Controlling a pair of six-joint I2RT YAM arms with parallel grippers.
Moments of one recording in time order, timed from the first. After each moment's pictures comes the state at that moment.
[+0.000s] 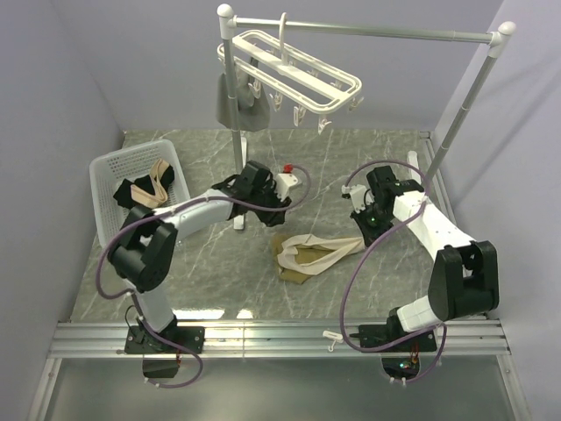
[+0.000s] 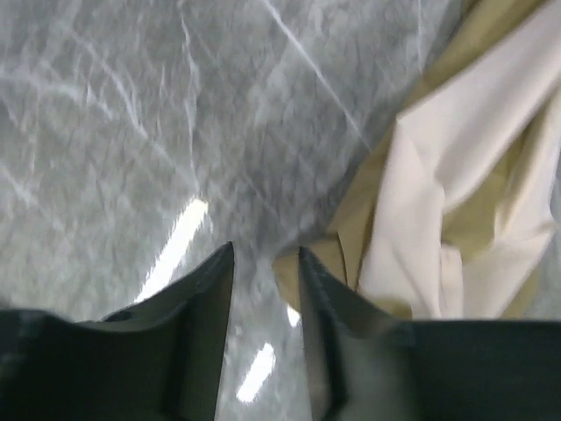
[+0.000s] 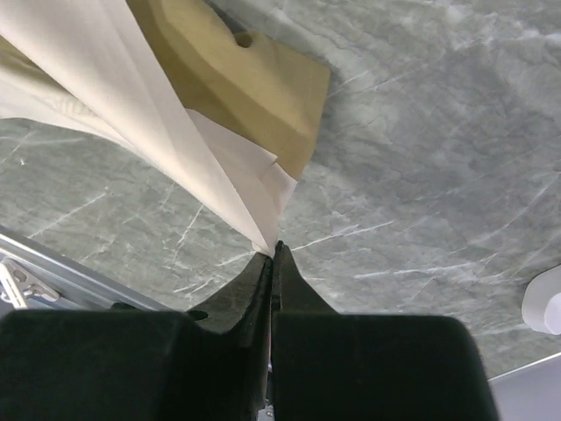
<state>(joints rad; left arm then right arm) -0.64 1.80 1.24 -0.25 0.35 0.23 0.19 1.46 1.05 -0.98 -0.18 -0.43</state>
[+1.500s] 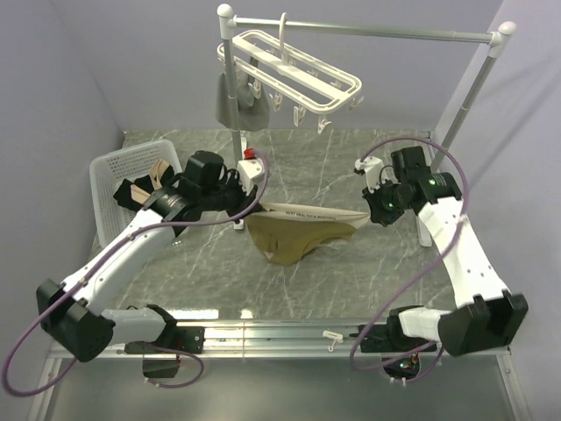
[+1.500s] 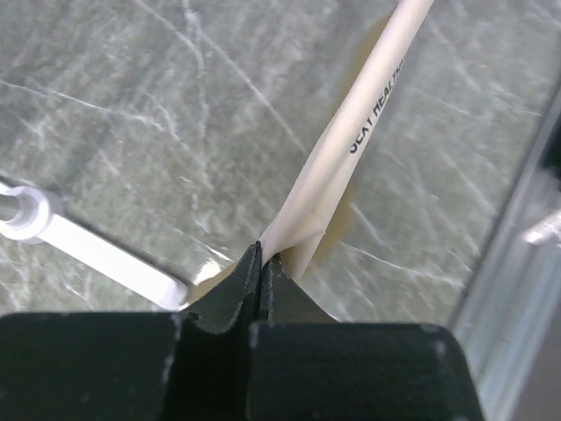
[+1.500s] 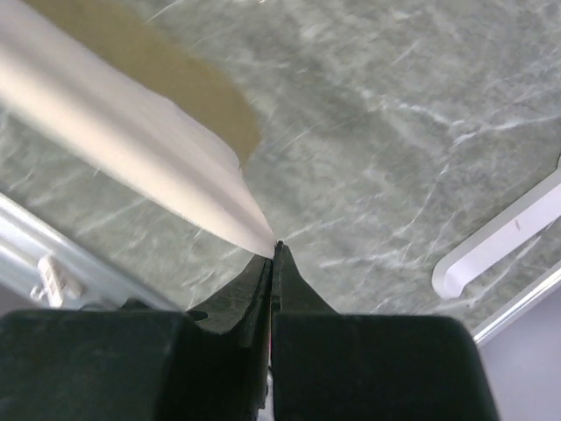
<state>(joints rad) -0.58 1.26 1.20 -0.52 0.42 0.22 0.16 1.27 1.29 -1.11 -0.25 -0.47</state>
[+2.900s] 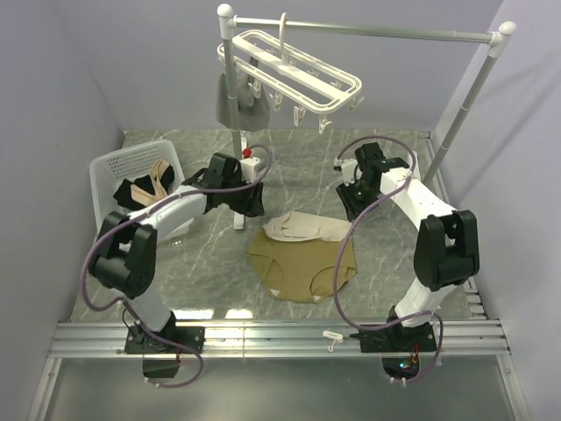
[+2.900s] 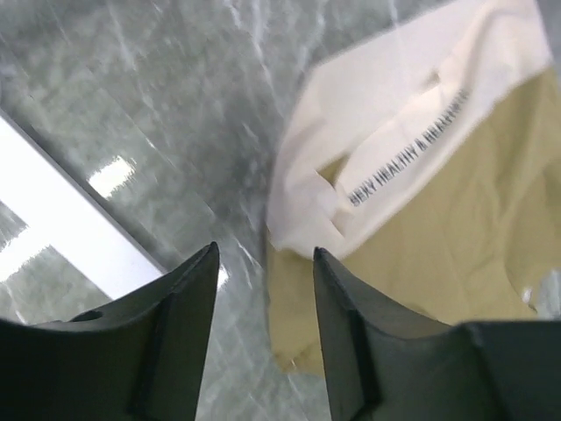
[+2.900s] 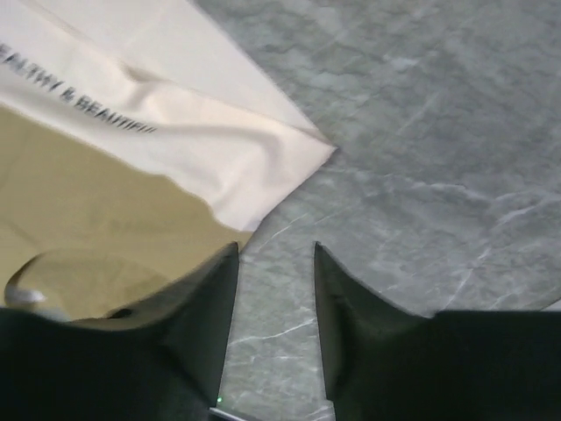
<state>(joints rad) -0.44 1.69 1.16 -0.30 0.39 -0.04 0.22 1.70 1.31 -0.88 -0.15 -0.30</state>
